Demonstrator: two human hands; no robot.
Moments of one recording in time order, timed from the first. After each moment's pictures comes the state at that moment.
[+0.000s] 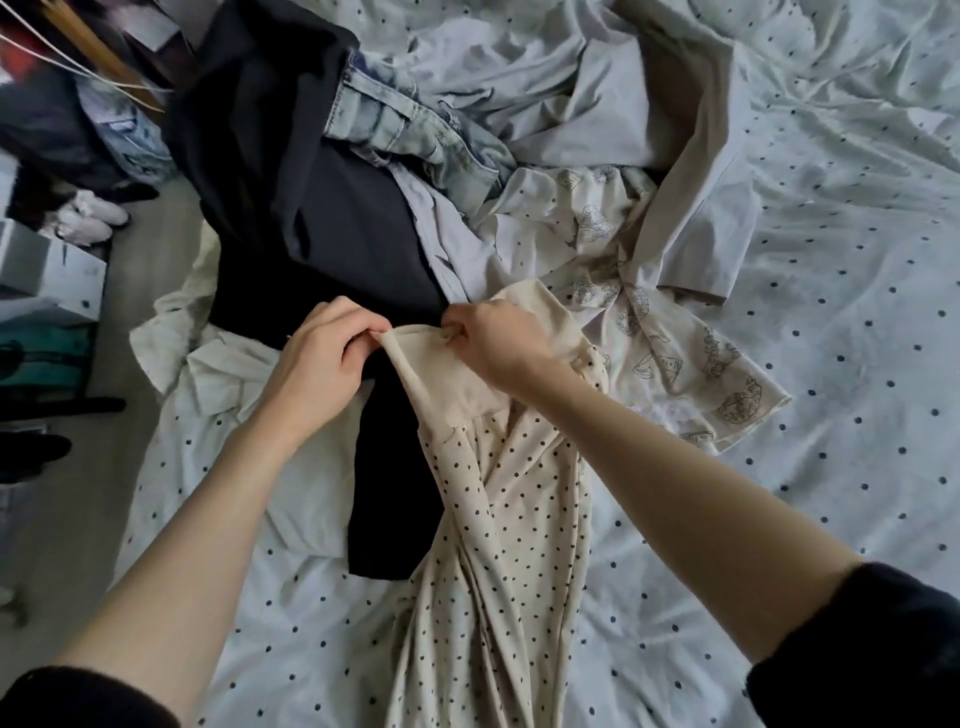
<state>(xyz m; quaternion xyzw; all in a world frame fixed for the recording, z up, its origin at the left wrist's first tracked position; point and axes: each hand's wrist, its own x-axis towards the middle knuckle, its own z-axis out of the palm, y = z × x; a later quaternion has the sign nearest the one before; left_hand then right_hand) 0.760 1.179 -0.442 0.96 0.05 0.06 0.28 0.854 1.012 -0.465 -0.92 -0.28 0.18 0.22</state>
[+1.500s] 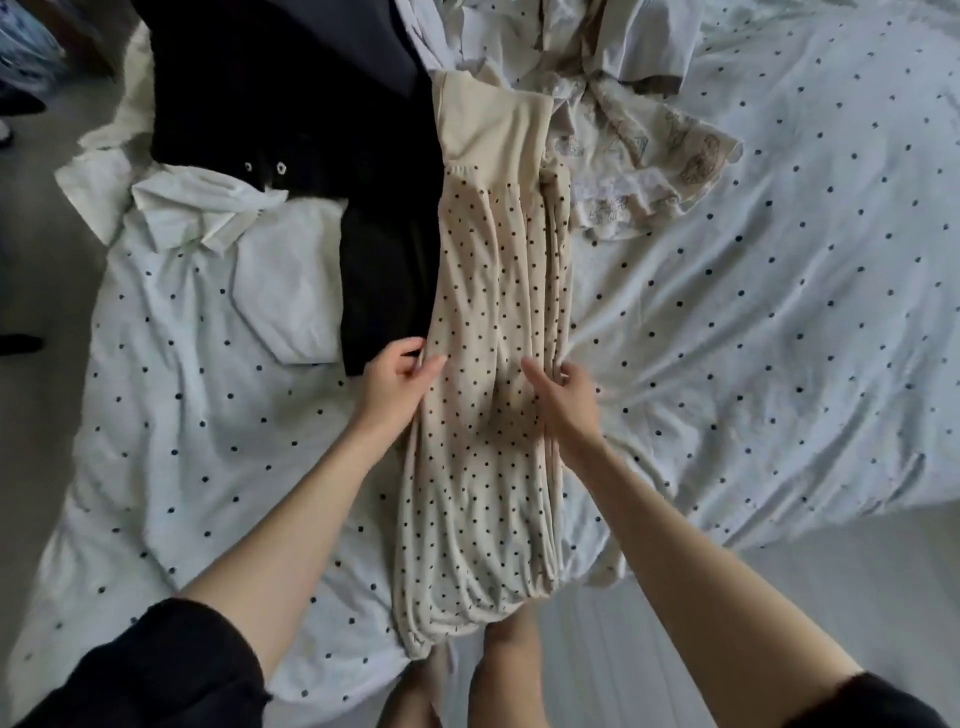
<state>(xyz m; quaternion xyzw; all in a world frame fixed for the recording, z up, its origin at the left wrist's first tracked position) 0.563 1.081 -0.530 0.77 0.29 -0.12 0.56 0.592 0.900 -0.544 -0.76 0.25 0.24 0.54</state>
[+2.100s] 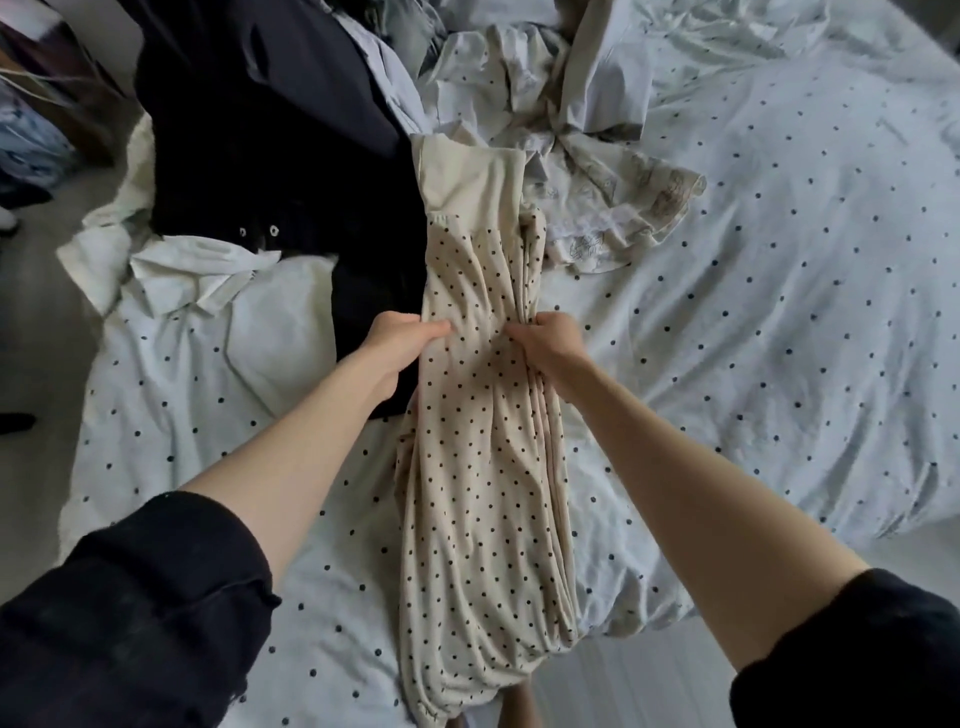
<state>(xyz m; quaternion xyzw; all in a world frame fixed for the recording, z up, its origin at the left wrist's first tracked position) 0.643 1.085 -0.502 0.73 0.31 -0.19 0.58 0.669 0.921 -0.516 -0.81 0.18 0.24 0.50</state>
